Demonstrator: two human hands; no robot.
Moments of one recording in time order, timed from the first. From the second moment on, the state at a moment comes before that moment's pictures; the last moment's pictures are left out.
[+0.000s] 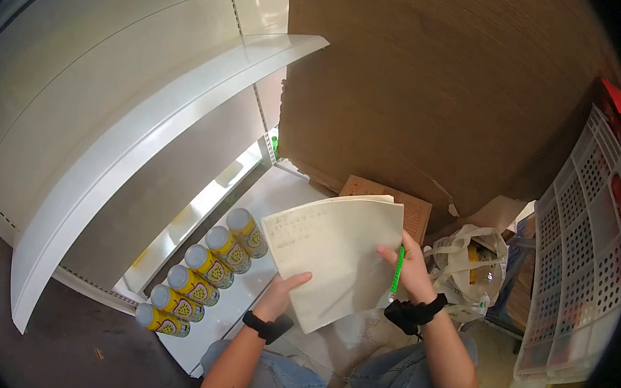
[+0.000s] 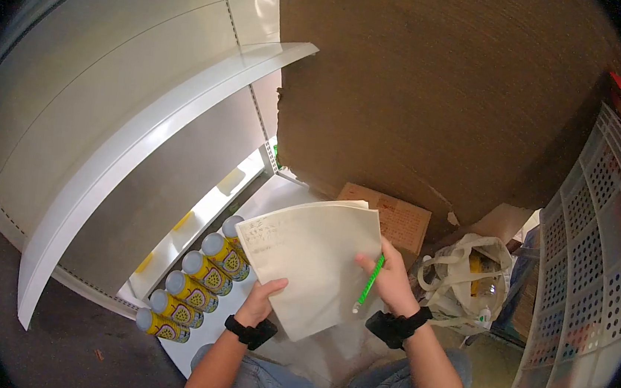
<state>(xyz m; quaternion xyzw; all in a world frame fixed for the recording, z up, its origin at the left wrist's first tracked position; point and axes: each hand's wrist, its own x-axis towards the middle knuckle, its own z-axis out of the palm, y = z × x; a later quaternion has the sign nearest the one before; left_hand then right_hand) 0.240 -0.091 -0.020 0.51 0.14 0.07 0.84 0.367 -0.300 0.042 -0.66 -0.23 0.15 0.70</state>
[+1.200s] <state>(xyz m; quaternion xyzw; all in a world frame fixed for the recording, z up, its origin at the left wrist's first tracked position) 0.239 -0.089 -0.021 0.50 0.11 0.07 0.86 0.369 -0.303 0.046 -0.65 -0.21 0.17 0.71</state>
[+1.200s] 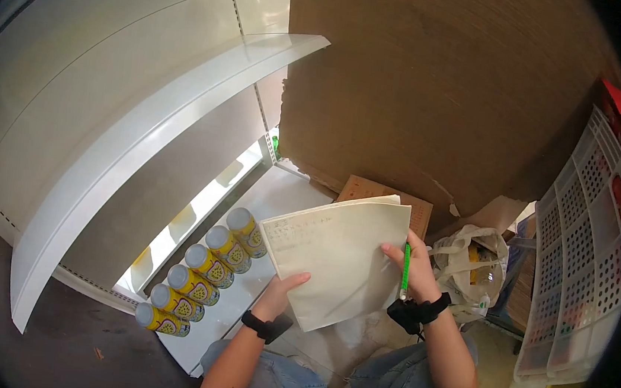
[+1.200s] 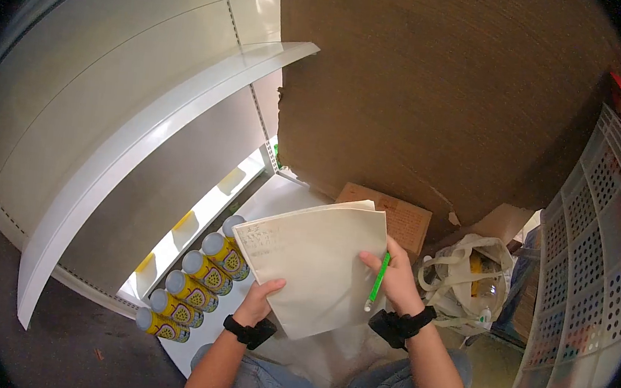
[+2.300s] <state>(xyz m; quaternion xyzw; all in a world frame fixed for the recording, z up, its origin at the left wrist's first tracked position) 0.240 -0.089 -0.024 0.50 0.11 0.08 0.85 0.366 -0.302 0.053 -0.64 -0.20 0.17 0.72</state>
